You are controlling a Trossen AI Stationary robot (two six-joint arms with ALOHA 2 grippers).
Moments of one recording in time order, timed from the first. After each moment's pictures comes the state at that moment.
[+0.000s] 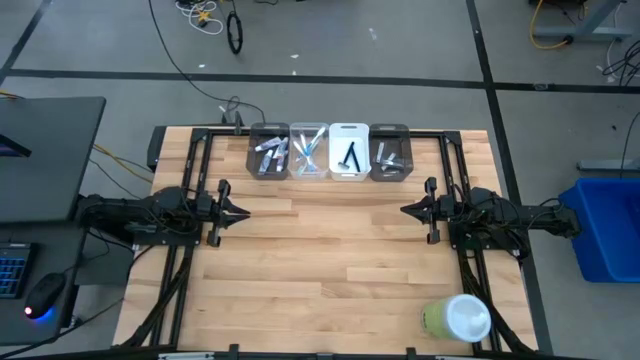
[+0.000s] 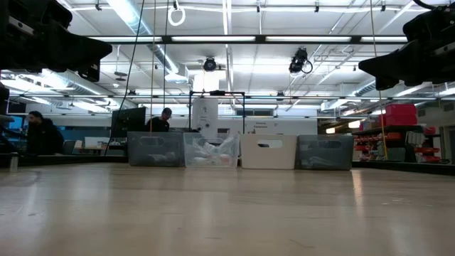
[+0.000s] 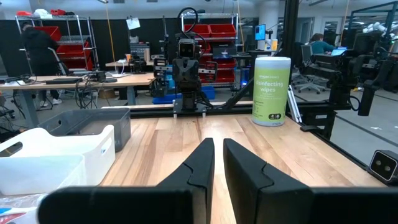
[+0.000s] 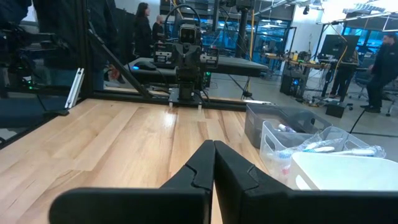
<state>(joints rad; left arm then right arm) -0.05 0.01 0.01 0.08 -0.01 0.01 -0.02 0.01 0.01 0.01 0.00 -0.11</state>
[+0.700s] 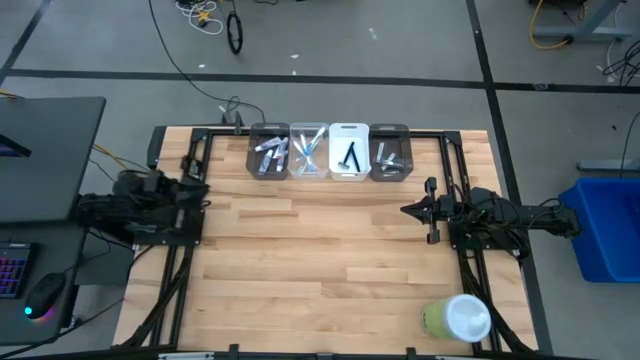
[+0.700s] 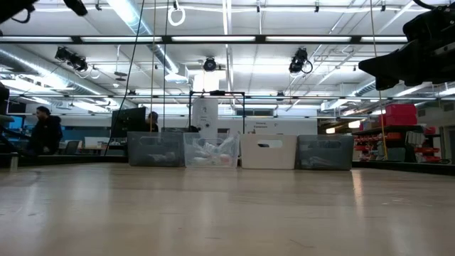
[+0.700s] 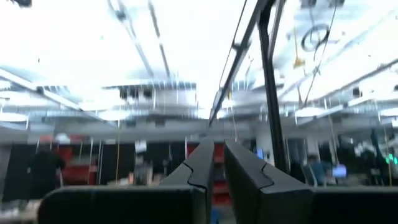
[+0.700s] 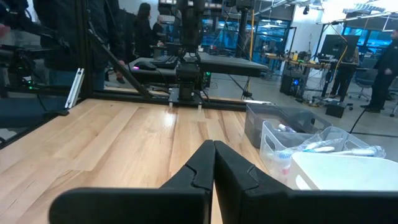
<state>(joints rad) -0.05 0.01 0.22 0.42 -0.01 0.01 -0.02 0.01 0.01 0.01 0.00 -0.11</state>
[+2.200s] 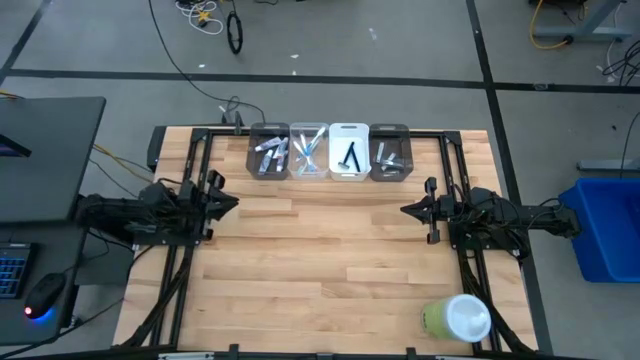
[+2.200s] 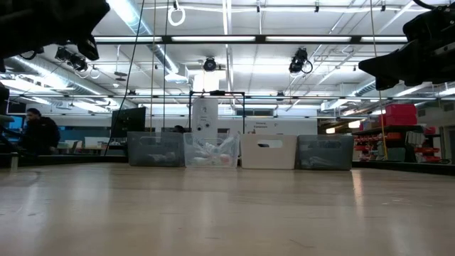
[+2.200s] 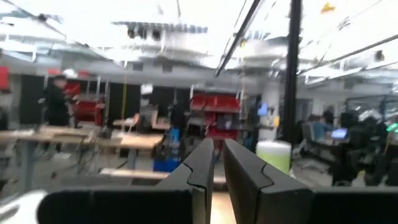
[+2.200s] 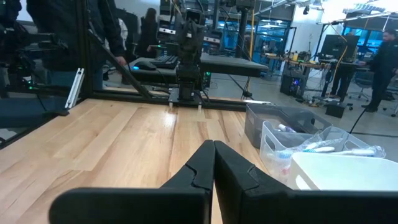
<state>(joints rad) -0.04 0.01 0.01 0.40 -0.06 -0.09 -0.02 0.01 0.01 0.01 0.00 -0.11</state>
